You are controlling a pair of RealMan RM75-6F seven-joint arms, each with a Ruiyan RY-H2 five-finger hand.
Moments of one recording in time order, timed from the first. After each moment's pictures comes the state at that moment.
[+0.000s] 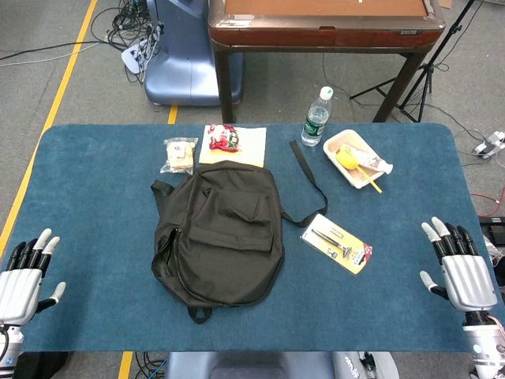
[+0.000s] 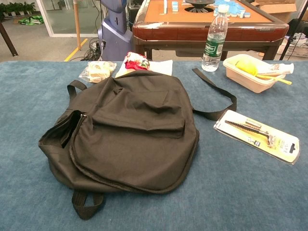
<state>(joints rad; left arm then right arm) -0.10 -1.14 -0.04 -1.63 1.45 1.45 0.19 0.09 -1.12 0.05 -1.65 -1.48 1.43 -0.15</state>
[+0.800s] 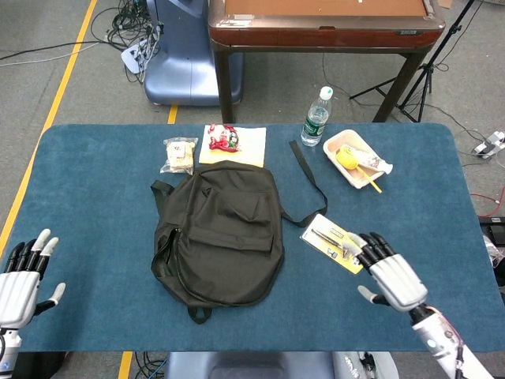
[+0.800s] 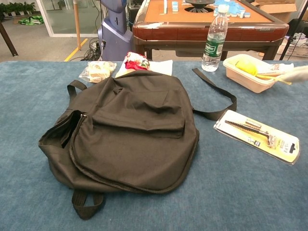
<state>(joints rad) -0.08 -1.14 -0.03 -1.62 1.49 1.49 0.16 0.28 -1.11 -0.02 -1.76 -1.72 1.19 -0.07</state>
